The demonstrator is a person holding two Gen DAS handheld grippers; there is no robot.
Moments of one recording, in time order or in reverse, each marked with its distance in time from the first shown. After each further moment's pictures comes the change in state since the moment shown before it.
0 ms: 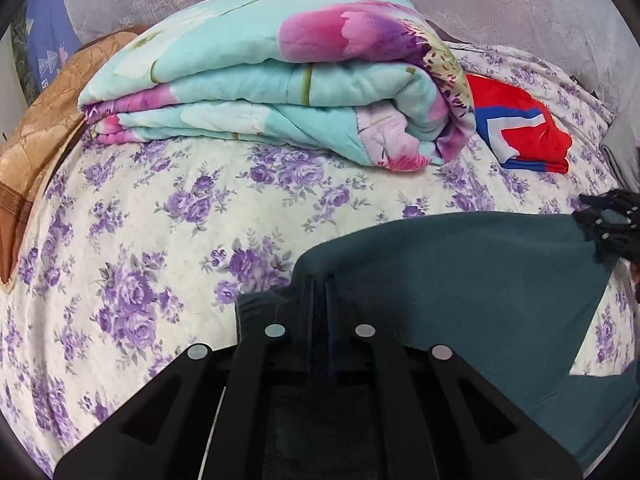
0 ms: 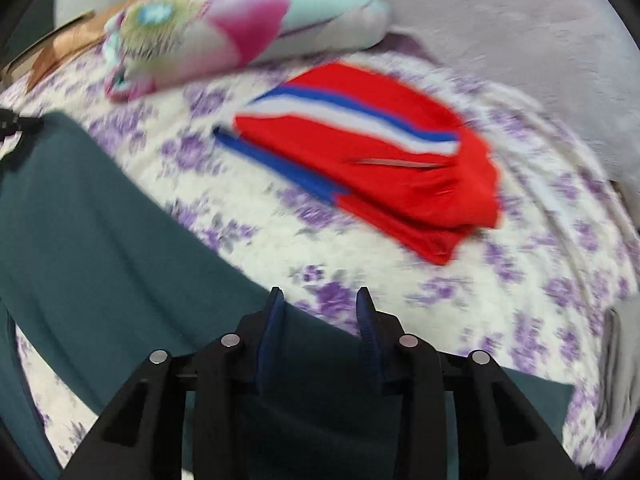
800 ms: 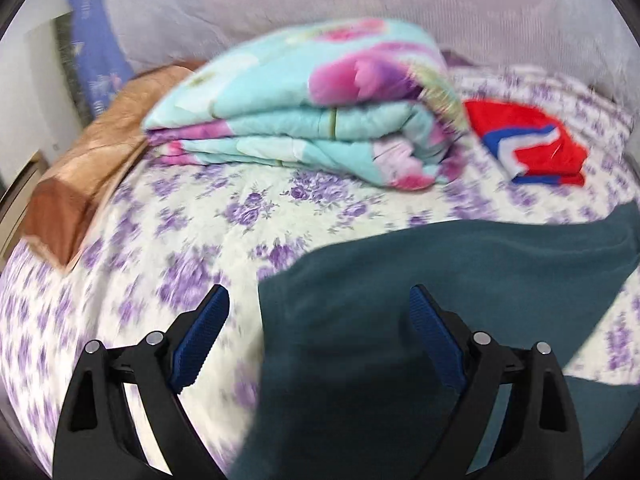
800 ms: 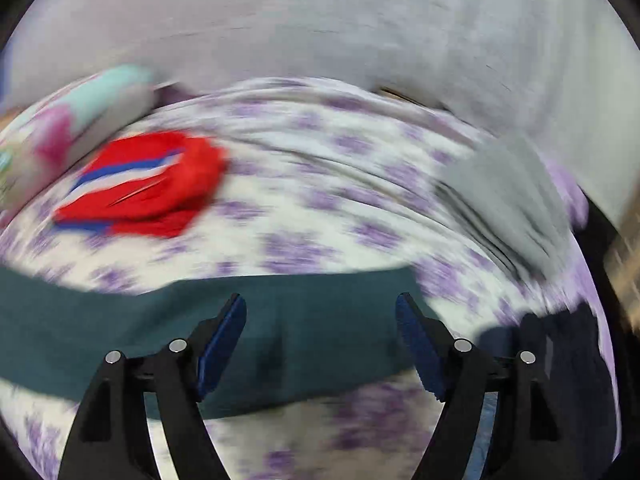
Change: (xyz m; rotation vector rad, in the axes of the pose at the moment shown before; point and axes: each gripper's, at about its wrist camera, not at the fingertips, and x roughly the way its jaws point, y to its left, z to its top) left arm -0.034 -0.012 -0.006 0.006 -0.093 0.177; right arm -0.091 -0.094 -0.092 0.467 -0.137 -0.385
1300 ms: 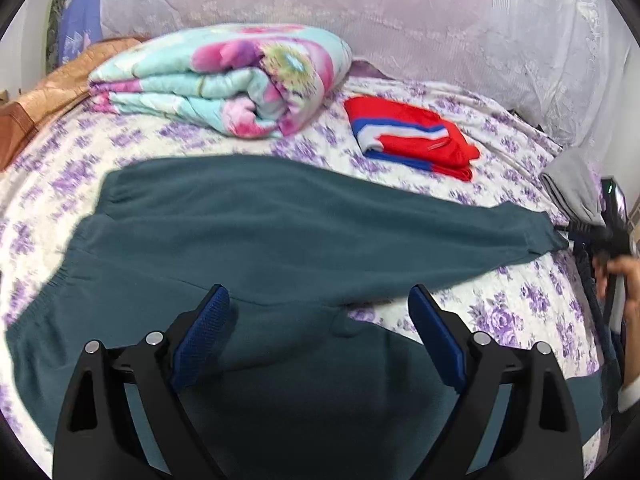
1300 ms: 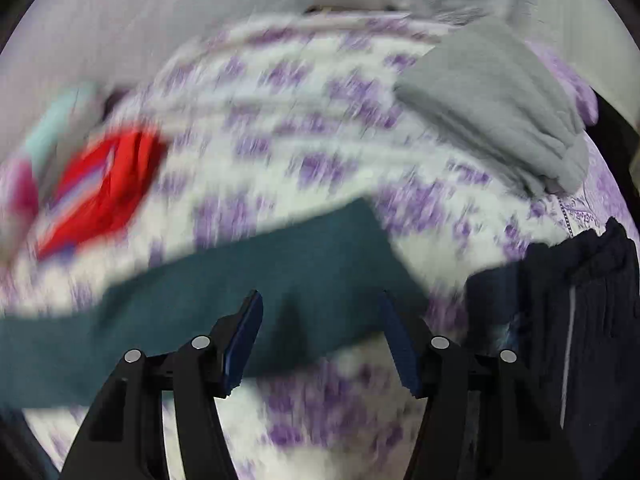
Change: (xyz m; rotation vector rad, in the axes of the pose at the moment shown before) left arm -0.065 -0.120 -0.087 -0.177 -0.112 -0.255; right arm 0.049 -0.093 -0.038 0.245 0.279 0.028
